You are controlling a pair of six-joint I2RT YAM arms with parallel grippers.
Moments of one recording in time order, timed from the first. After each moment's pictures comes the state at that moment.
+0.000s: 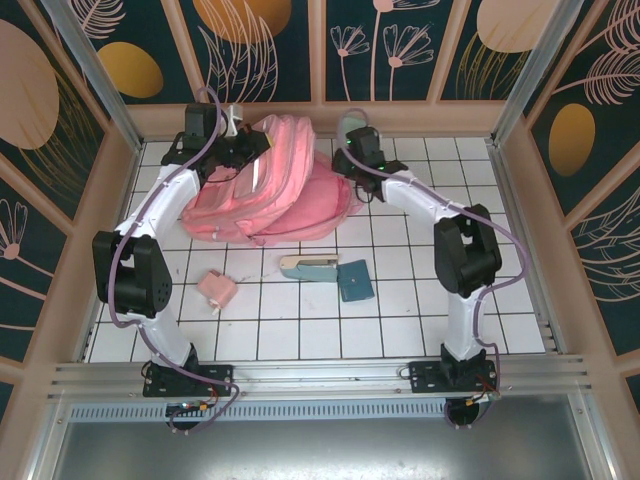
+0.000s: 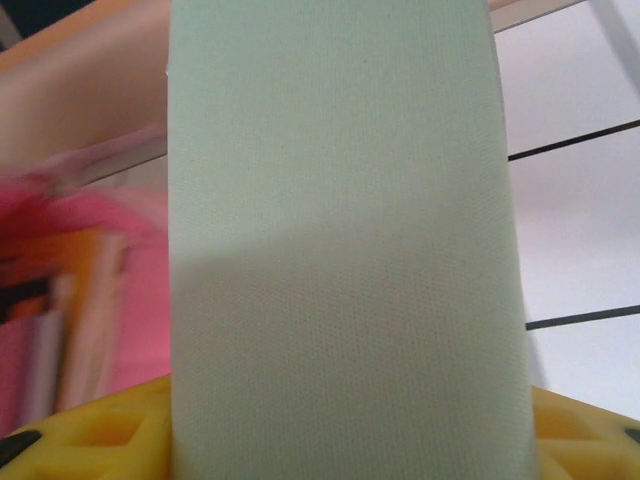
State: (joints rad) left arm -0.18 1.78 1.56 -0.30 0.63 -0.76; right arm 0.52 1.98 1.57 -0.25 0.15 0.63
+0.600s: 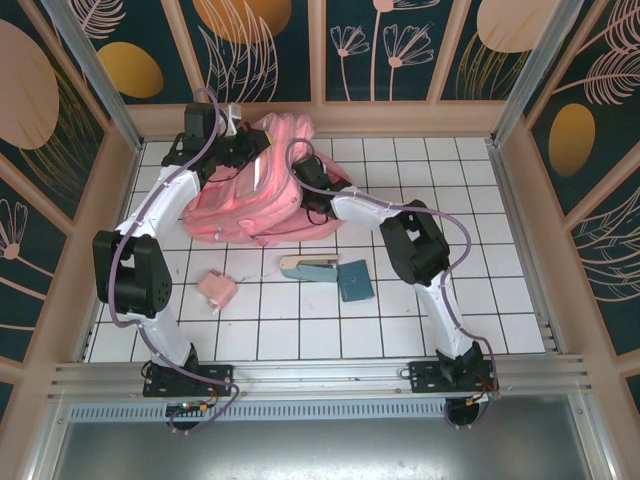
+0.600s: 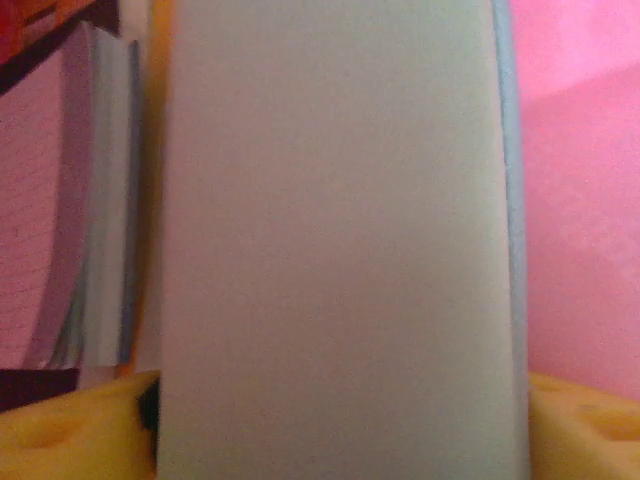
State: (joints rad) left arm -0.18 1.78 1.55 -0.25 0.64 -0.82; right arm 0.70 2.29 1.77 -0.24 0.06 0.78
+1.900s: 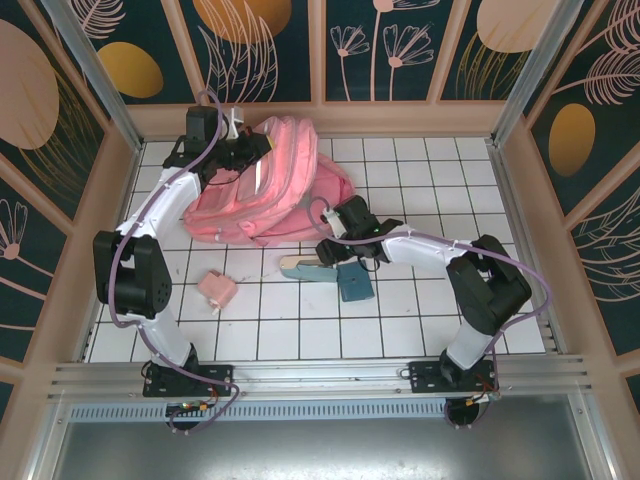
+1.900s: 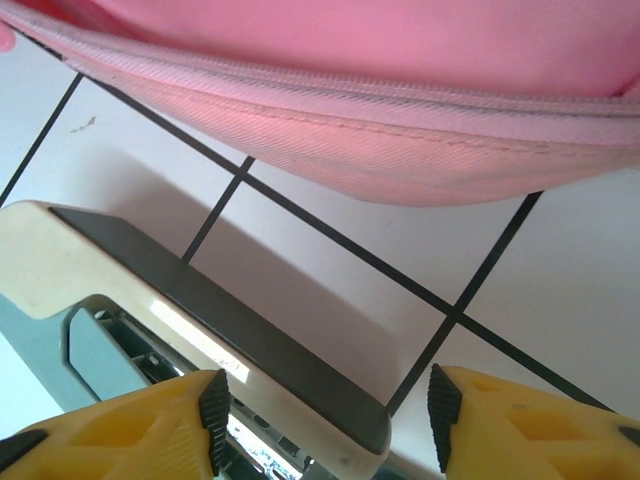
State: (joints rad) left arm -0.18 1.77 1.52 -0.25 0.65 -0.76; right arm 0.71 1.69 1.01 -0.27 -0.14 0.14
